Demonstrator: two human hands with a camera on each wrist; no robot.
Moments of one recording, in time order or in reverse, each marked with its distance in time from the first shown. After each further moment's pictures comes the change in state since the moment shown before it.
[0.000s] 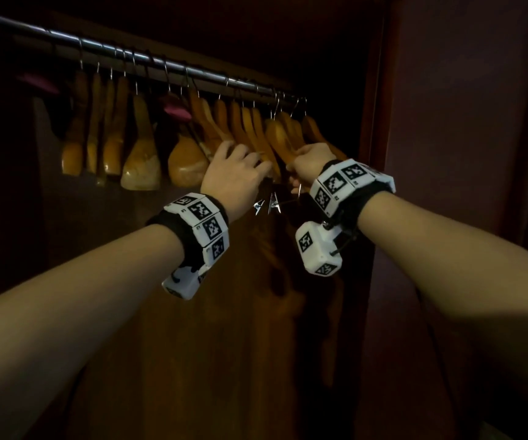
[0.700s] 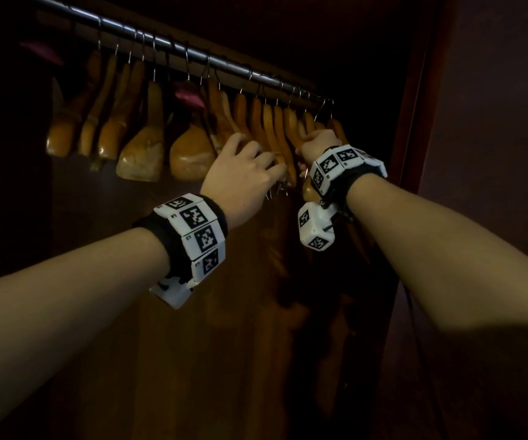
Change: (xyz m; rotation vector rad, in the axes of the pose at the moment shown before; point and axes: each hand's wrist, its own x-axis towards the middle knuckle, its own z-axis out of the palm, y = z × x) left_hand -0.008 -0.005 0.007 0.111 0.058 0.024; right_hand 0.078 -0.010 0.037 -0.214 0.133 -0.126
